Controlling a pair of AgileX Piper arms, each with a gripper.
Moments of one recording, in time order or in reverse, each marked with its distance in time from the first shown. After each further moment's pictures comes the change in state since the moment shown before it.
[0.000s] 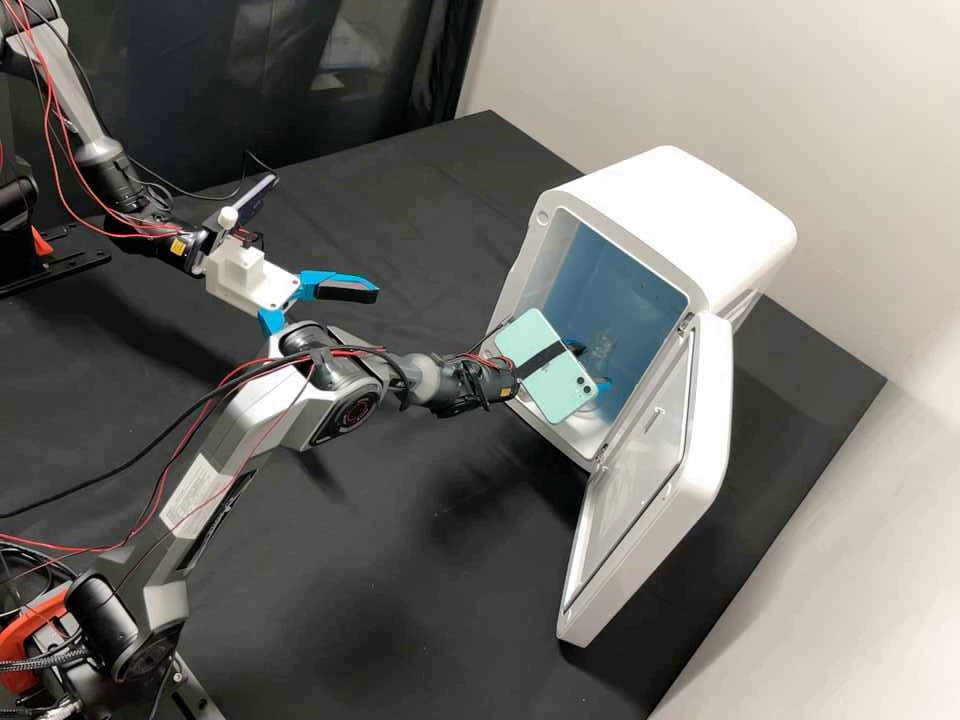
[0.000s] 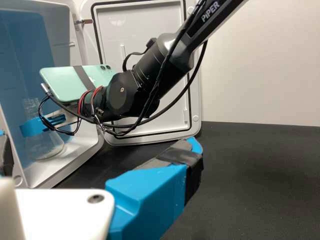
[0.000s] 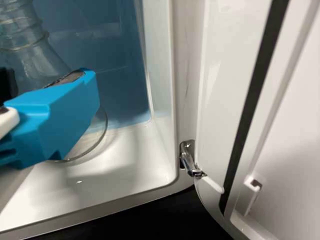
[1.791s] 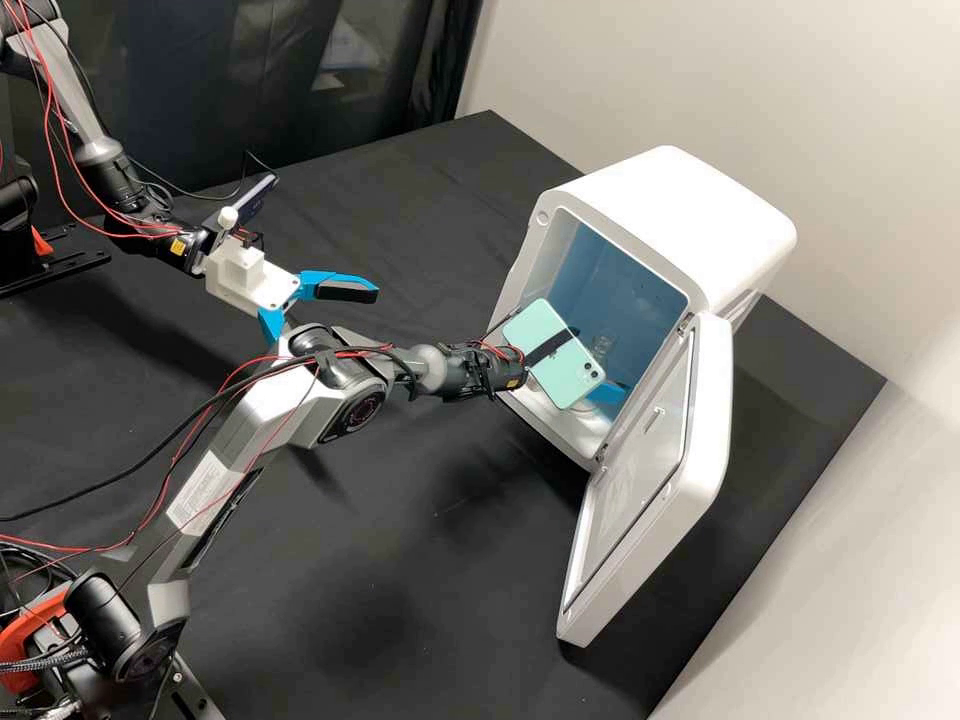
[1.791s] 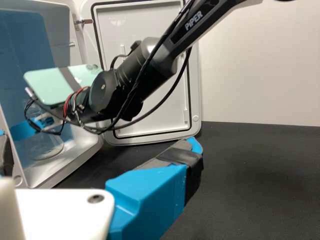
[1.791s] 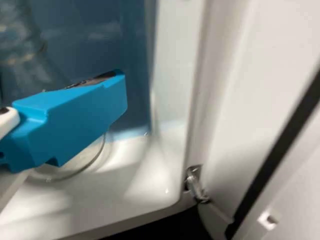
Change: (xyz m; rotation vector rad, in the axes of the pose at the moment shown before) left arm 0.000 0.000 0.000 0.000 0.000 0.000; right arm 0.019 -0.009 -0.013 -0.062 -0.027 0.004
